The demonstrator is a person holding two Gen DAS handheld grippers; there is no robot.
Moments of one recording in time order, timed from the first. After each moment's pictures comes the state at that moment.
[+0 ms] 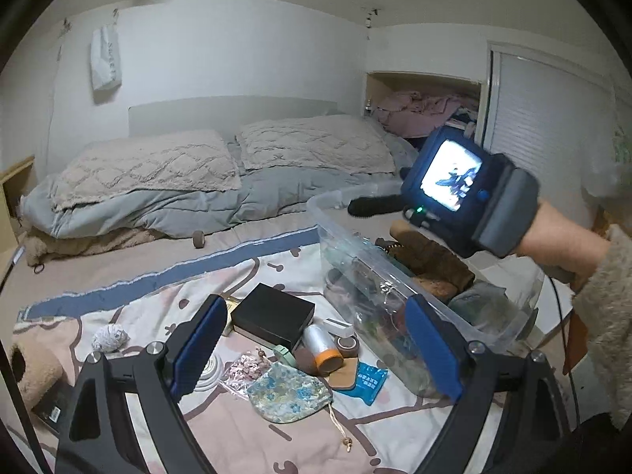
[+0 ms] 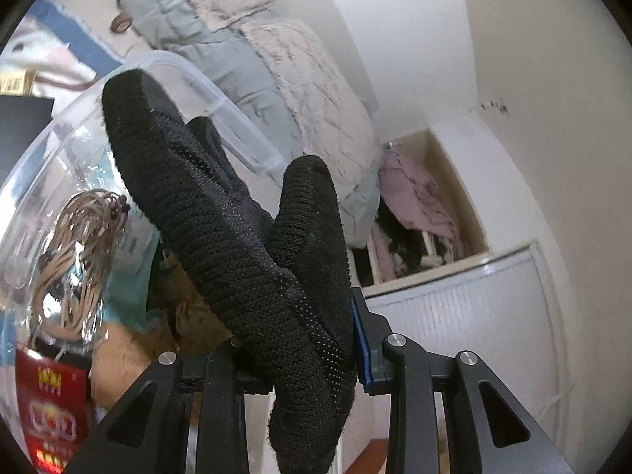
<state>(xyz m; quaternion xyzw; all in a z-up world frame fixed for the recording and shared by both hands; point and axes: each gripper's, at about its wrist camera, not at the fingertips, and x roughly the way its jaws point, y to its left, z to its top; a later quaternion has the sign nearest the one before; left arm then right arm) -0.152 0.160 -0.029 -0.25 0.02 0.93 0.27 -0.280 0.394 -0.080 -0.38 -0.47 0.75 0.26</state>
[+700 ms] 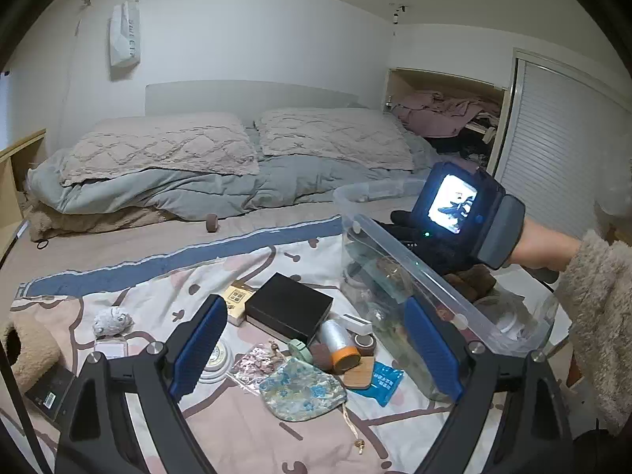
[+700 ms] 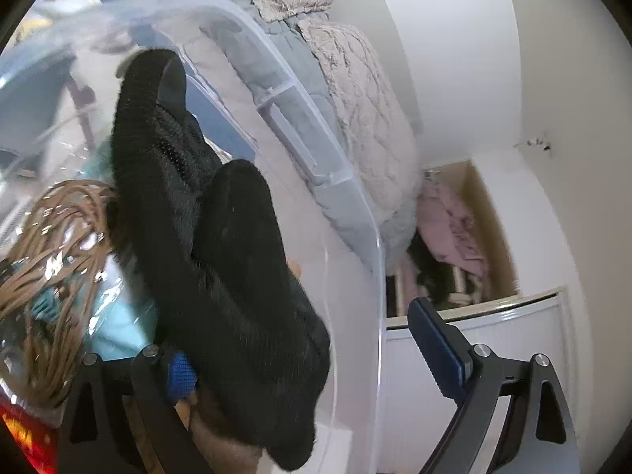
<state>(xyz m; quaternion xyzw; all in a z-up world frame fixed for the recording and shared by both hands) -0.171 0.147 -0.041 -0.28 0.00 0.93 0.25 -0.329 0.410 -0.133 -0.40 -0.49 0.75 0.18</state>
